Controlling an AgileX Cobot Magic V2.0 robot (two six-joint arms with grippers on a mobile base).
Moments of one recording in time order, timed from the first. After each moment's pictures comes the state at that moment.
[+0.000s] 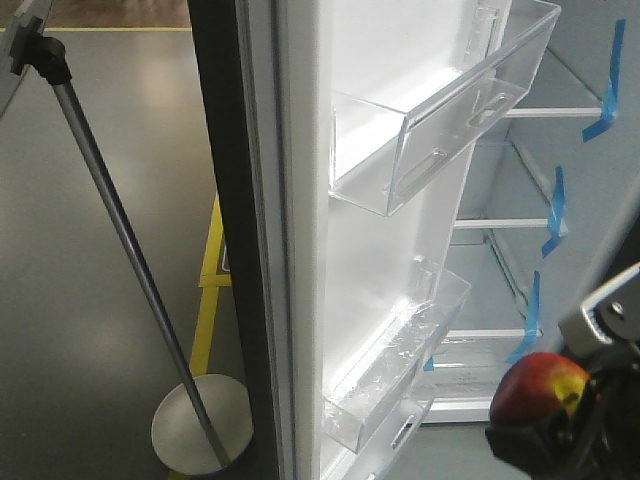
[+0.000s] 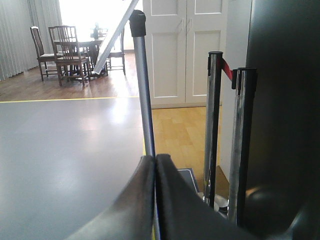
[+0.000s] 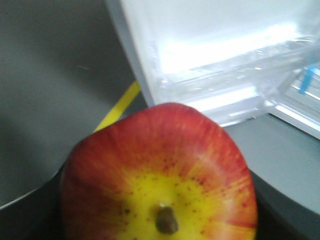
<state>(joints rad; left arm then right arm) 0.02 -0.01 0.02 0.01 0.08 -0.07 0.39 0.84 -0.72 0.27 0.92 -0.24</state>
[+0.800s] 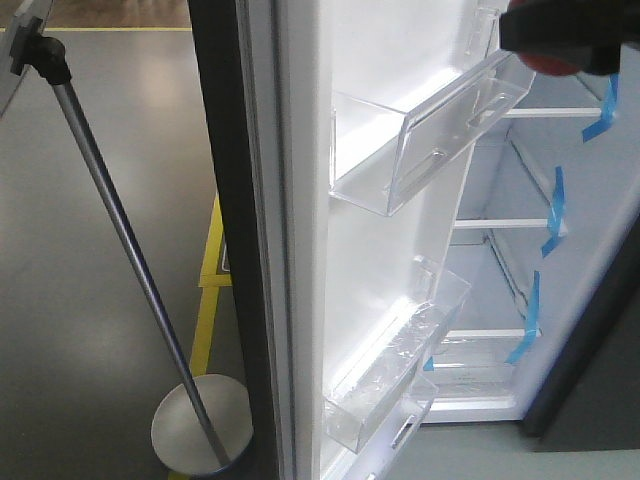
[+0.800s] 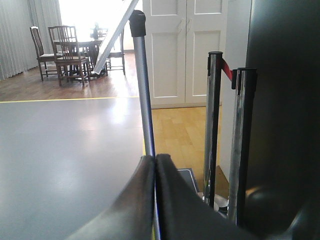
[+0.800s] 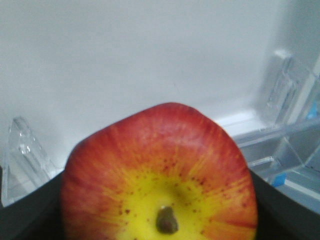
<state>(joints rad) 0.02 -0.01 0.02 0.01 0.08 -0.07 0.11 1.22 -1.54 0.57 0.95 -0.50</state>
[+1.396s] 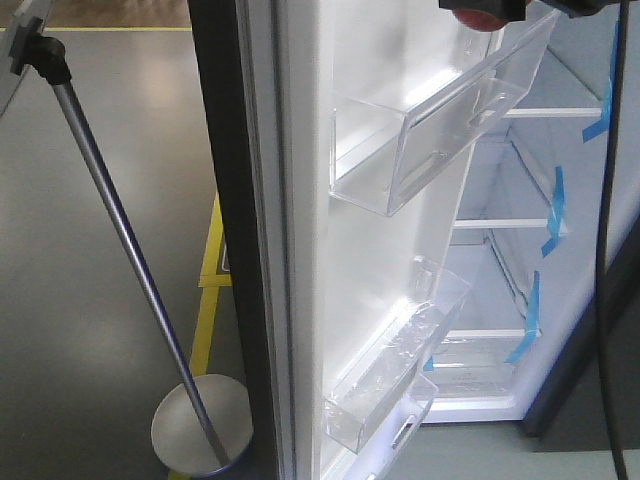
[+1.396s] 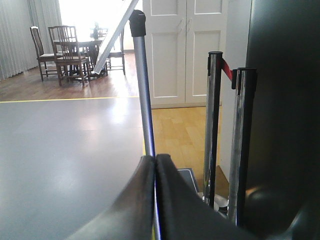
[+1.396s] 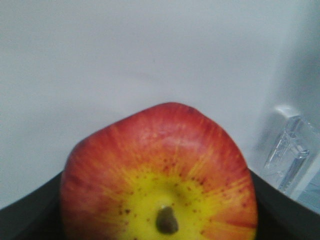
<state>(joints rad) 0.02 -0.01 0.02 0.01 0.08 -0.07 0.11 1.54 -1.78 0.63 0.91 -0.56</state>
